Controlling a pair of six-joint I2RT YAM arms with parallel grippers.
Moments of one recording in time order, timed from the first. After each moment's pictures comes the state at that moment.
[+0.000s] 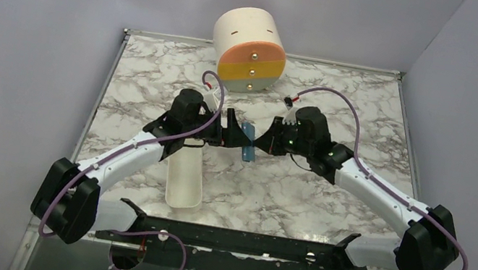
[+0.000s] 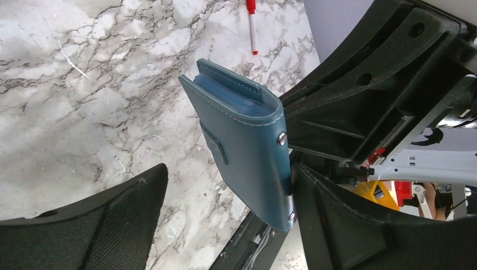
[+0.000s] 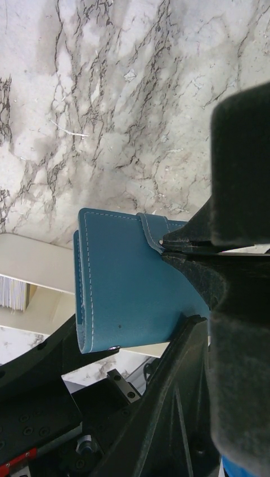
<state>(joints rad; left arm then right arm) -0.50 1.23 0.76 0.03 0.58 -0.70 0.69 1.32 0.92 -0.14 -0.23 0.57</state>
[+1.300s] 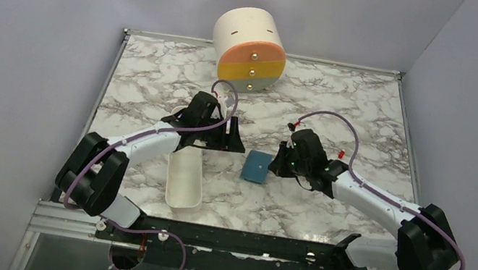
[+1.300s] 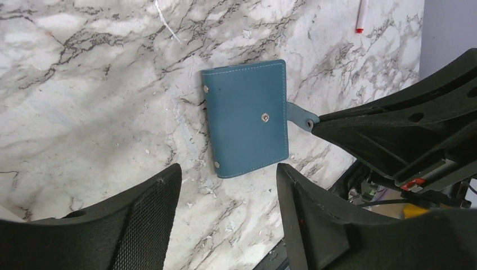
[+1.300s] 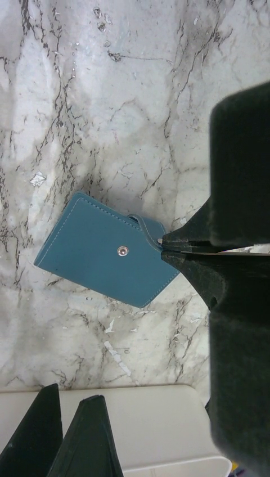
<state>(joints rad) -0.51 1.46 0.81 -0.12 0.46 -0.59 0.70 1.30 0.70 -0.18 -0.03 0.54</state>
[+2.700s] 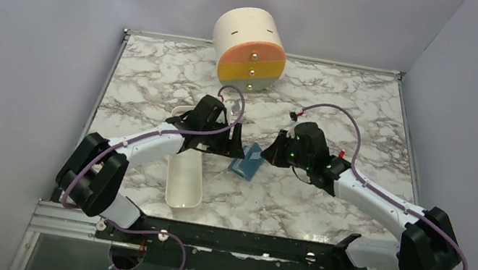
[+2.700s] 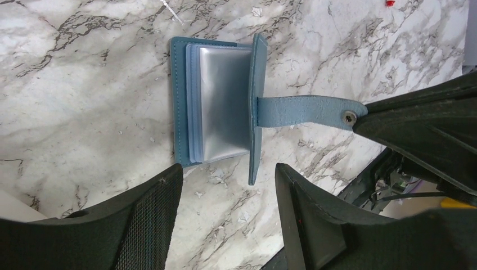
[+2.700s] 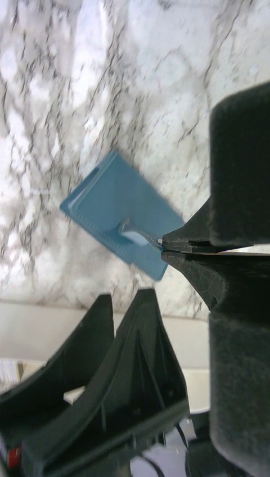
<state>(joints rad) -0.57 1.46 0.85 -0.21 0.39 -0.51 0.70 1.28 0.75 -0.05 -0.10 0.62</state>
